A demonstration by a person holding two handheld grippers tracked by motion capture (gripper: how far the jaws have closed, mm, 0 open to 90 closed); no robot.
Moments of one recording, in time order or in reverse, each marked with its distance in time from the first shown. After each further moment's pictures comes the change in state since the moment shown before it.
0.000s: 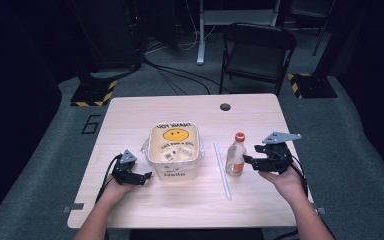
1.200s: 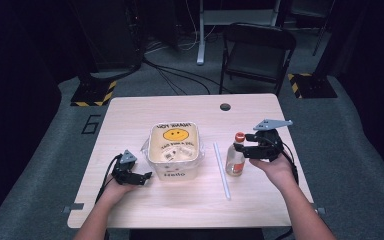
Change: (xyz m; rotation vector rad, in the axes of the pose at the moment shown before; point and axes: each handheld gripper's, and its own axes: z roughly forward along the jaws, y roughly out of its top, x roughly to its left) left arm 0.000 0.000 0.000 0.002 -0.001 0.001; right arm 0.004 0.038 0.013 -0.037 0.039 -0.003
